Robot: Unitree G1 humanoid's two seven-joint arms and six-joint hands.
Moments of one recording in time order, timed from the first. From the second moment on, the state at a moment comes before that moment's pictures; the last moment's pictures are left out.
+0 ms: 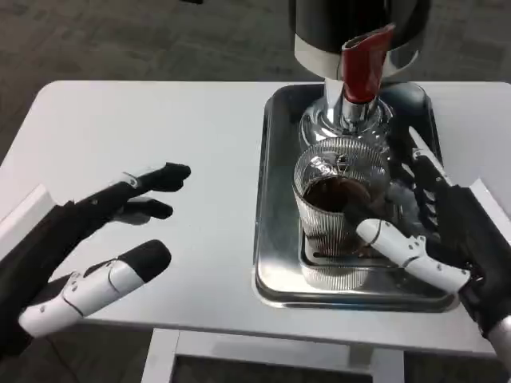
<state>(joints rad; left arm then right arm) 0.11 0.56 0.38 -0.52 -0.06 -0.17 -0.50 -0.09 -0.25 -0.02 -0.47 -0.12 0.13 0.18</state>
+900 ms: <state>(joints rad) -0.05 0.57 0.26 -0.37 0.03 -0.16 -0.47 -0.10 -0.20 0.07 -0.41 -0.26 0.10 0.08</state>
